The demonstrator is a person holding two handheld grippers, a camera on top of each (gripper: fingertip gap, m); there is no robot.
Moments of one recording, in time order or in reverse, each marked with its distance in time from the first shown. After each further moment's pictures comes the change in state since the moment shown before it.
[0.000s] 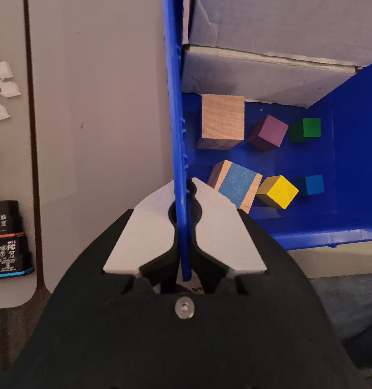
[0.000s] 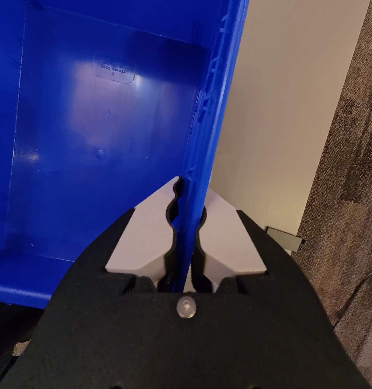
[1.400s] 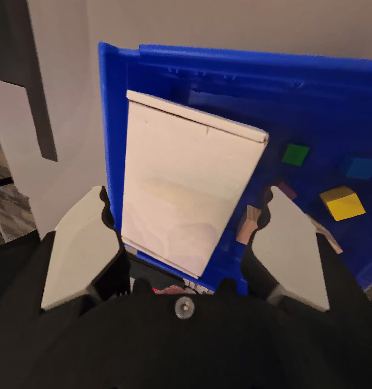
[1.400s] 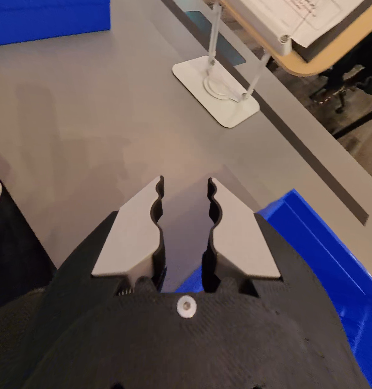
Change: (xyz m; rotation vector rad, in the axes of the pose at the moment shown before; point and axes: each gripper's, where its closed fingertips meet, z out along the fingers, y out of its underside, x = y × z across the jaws) left arm 0.097 -0.150 0.035 -0.191 0.101 1.389; right arm -0.292 -0.099 -0.086 0.557 -0.244 -0.681
